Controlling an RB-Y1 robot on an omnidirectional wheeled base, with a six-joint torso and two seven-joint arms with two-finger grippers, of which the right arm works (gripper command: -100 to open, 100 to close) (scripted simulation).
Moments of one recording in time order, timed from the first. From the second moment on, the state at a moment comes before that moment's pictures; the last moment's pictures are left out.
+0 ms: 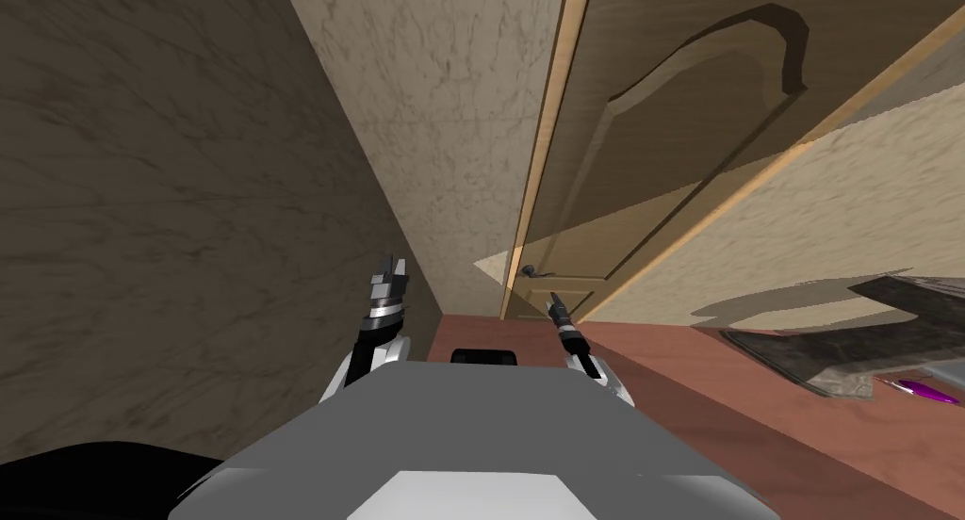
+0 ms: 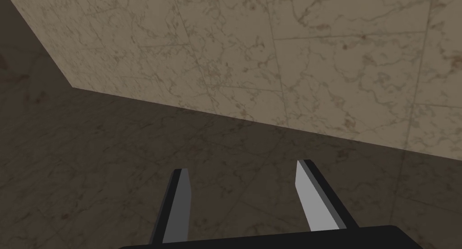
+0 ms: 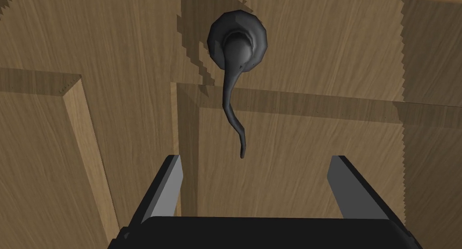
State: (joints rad) arm 0.18 -0.27 -0.17 -1.08 0.25 -0.70 -0.39
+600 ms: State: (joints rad) arm 0.16 -0.30 -0.22 -0.99 0.21 -0.74 -0.39
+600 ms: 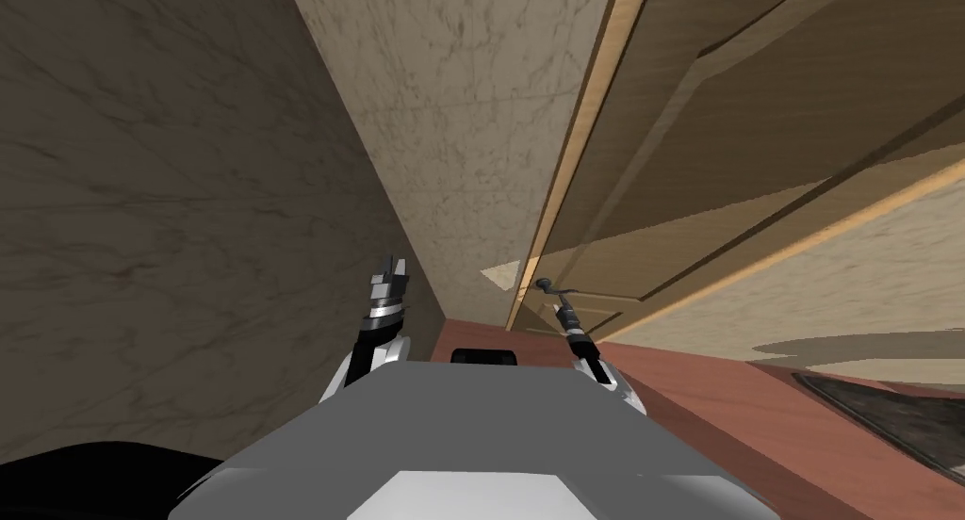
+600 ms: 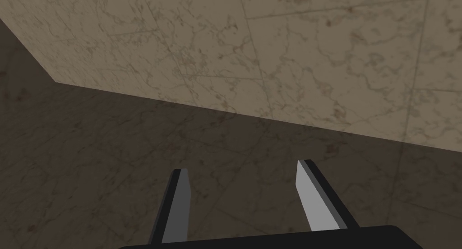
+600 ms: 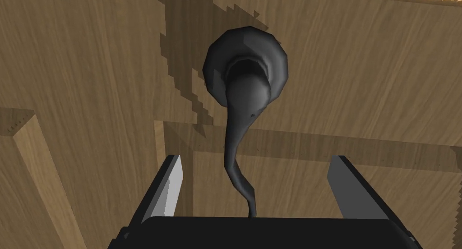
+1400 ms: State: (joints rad) arm 0.16 -0.33 -0.25 -0.94 0.18 -0.76 -0.39
